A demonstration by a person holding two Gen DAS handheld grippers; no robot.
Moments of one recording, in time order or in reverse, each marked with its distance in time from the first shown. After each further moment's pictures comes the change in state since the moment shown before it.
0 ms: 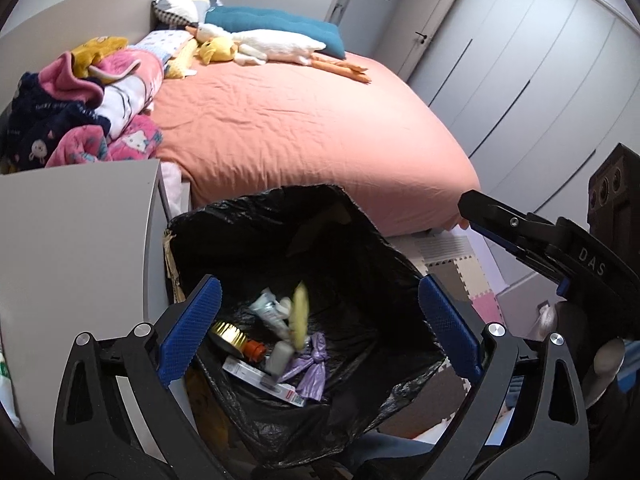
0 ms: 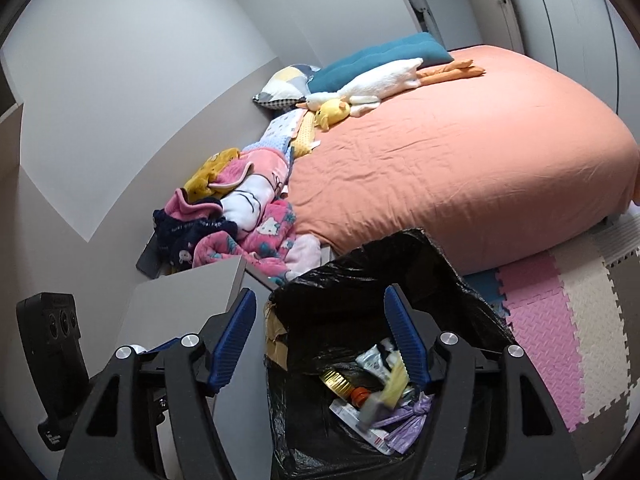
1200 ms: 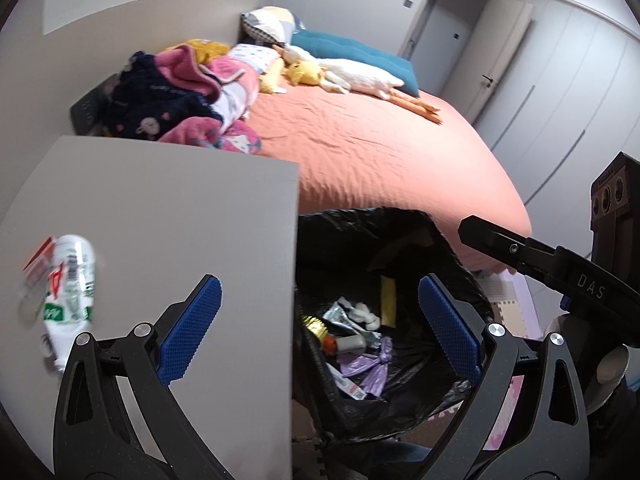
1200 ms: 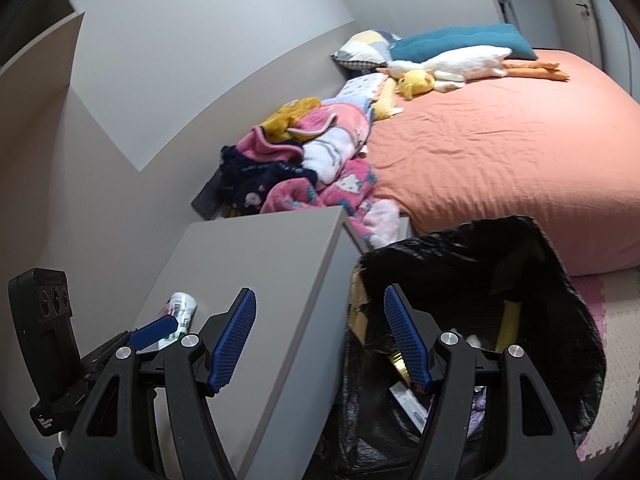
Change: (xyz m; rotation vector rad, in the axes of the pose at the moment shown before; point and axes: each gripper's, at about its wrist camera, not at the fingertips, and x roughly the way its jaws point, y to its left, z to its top) left arm -0.082 0.085 -0.040 -0.162 -0.115 0.212; right arm 0.049 0.107 -0.032 -0.189 0.143 0.179
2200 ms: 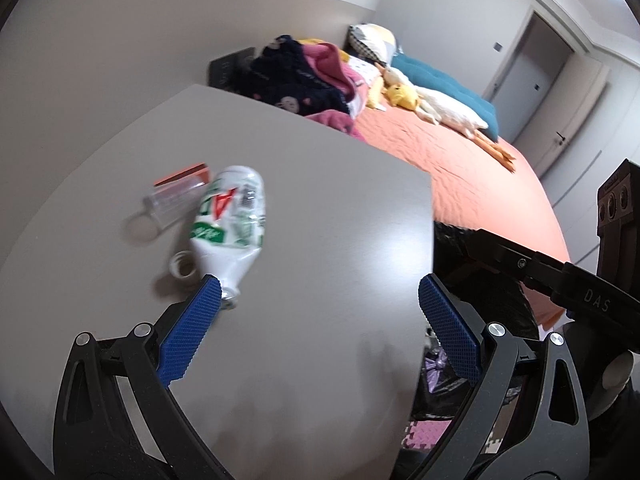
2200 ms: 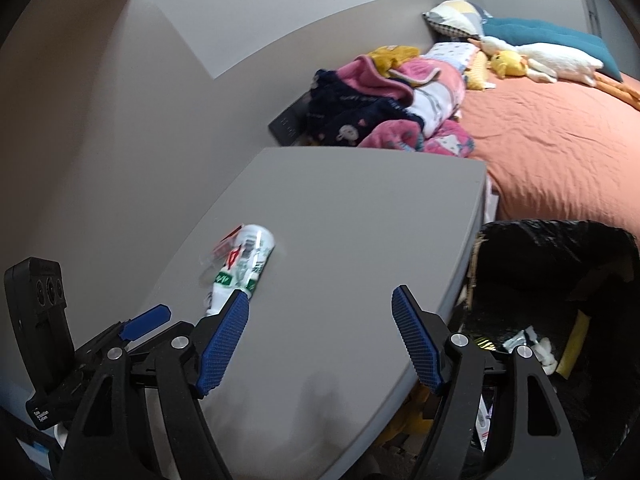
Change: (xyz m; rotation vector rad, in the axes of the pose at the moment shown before) left arm -0.068 0.109 -0.059 -0.248 -0.064 0.211; right arm 0.074 0.123 -0.036 -0.208 0.190 0.152
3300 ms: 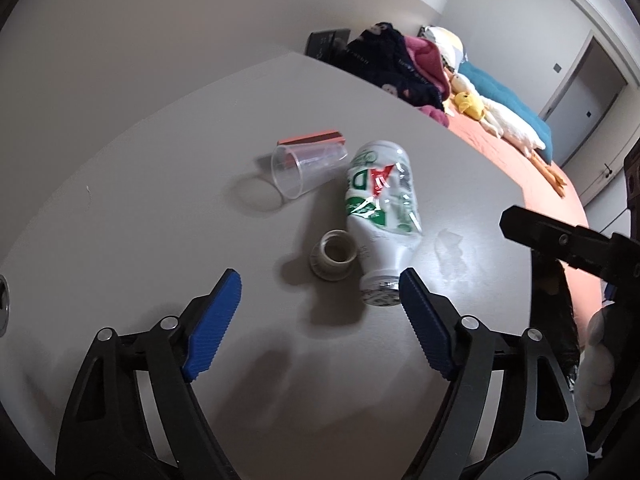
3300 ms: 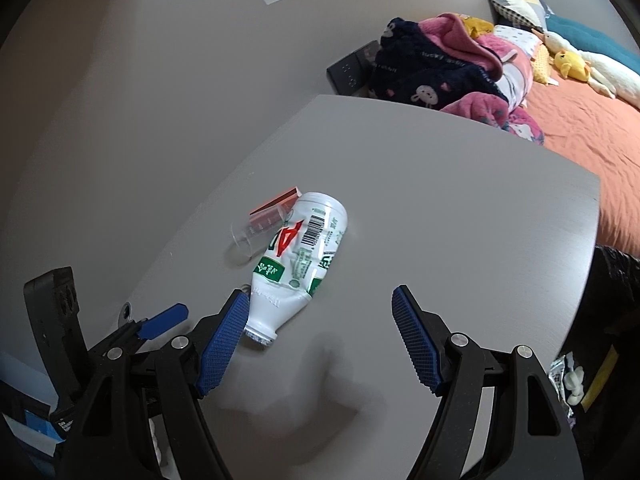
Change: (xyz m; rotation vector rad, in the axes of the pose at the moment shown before) left arm 0.023 0.103 -0.020 -0.135 0.029 0.144; right arm 0.092 0.074 0.008 -0.129 0.161 0.056
